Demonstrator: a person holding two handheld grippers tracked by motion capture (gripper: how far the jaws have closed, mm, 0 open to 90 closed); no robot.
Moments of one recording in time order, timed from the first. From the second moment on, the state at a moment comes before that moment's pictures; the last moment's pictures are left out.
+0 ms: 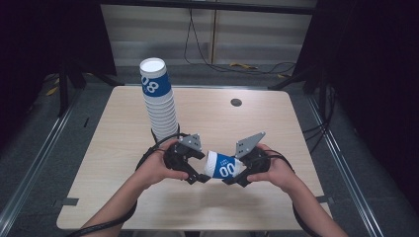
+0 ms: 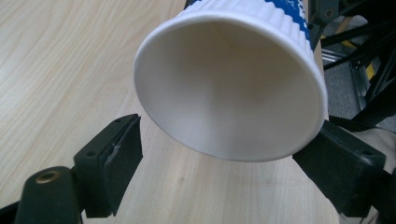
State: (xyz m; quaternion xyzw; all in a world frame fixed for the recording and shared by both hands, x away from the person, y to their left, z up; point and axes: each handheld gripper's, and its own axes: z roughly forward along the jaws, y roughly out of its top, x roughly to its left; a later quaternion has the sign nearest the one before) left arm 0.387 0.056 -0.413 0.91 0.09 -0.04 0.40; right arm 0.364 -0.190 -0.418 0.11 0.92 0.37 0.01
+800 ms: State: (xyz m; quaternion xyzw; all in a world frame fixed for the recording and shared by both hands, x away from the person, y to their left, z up) left arm 0.386 0.059 -0.424 0.87 0.10 -0.05 0.48; right arm 0.364 -0.194 -0.420 0.12 0.91 0.40 0.01
